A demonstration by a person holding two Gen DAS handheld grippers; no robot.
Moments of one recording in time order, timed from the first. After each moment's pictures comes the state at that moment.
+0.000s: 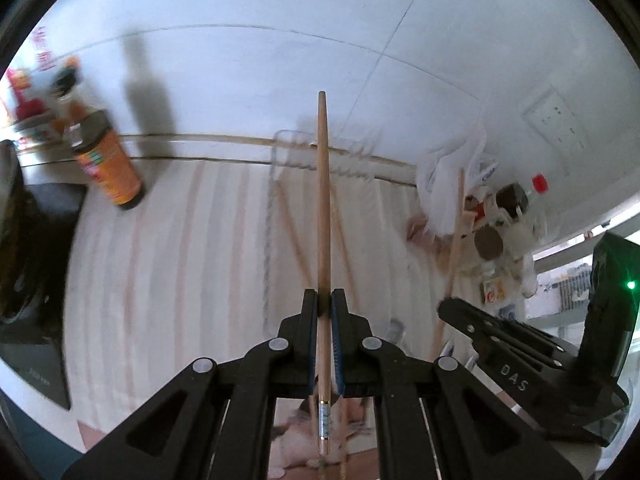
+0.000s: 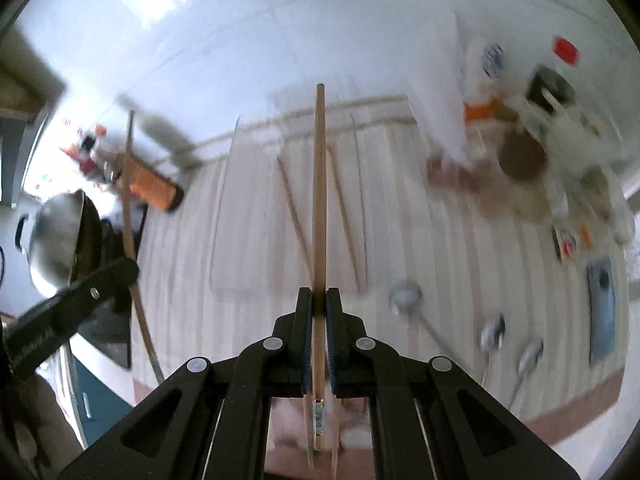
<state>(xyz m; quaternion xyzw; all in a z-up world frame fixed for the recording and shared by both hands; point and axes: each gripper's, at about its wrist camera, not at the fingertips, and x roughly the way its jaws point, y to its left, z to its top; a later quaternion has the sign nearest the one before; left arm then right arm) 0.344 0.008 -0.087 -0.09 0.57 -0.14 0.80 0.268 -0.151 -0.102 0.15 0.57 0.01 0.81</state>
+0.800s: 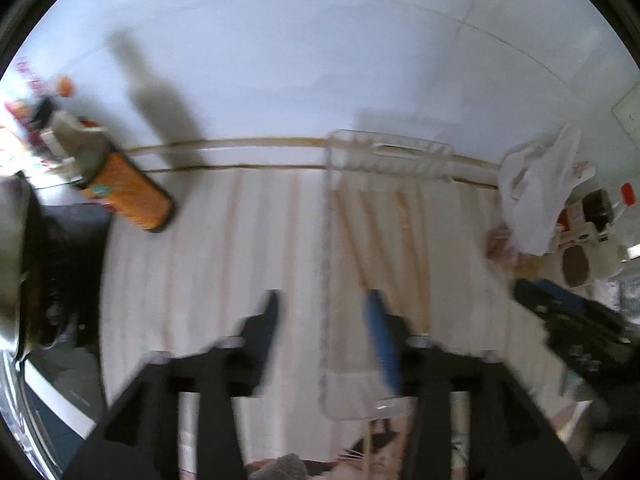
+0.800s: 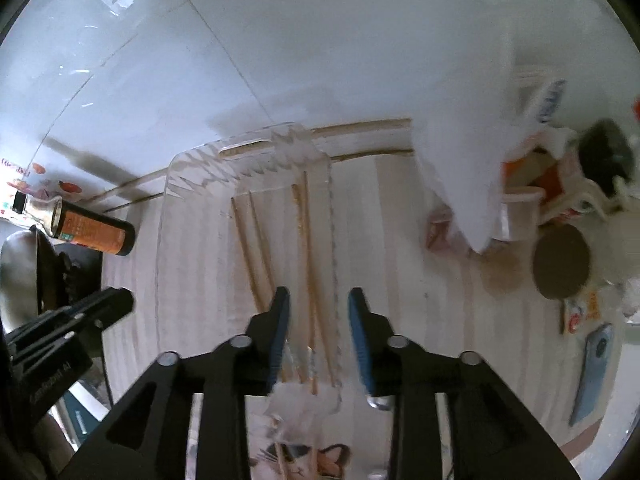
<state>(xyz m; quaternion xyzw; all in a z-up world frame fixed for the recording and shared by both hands) 0.382 0.005 -0.123 0.01 0.59 -0.04 0.81 0.378 -0.181 -0.146 0.12 0.61 -0.02 0.79</state>
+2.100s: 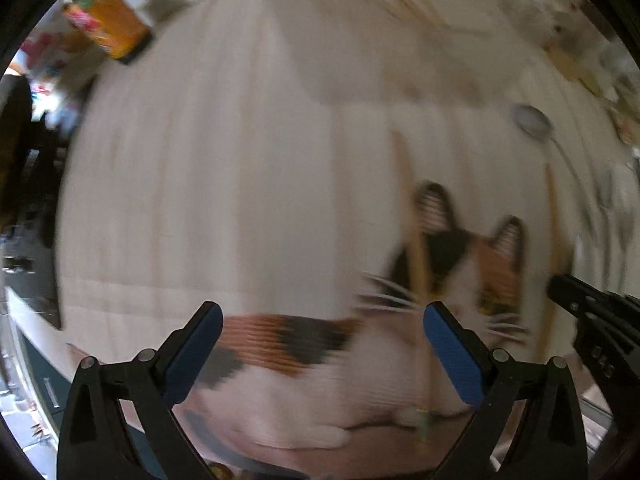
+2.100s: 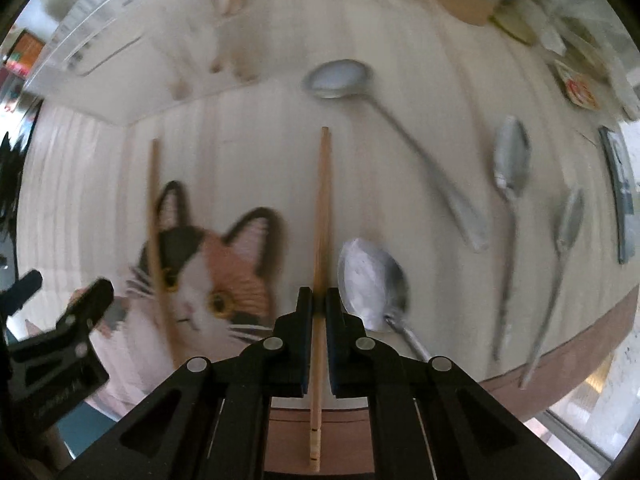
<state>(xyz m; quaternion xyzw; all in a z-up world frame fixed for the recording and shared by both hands) 0.214 -0.020 -0.278 0.09 0.67 -0.05 0.74 0.177 -0.174 -0.273 0.09 0.69 -0.08 0.72</state>
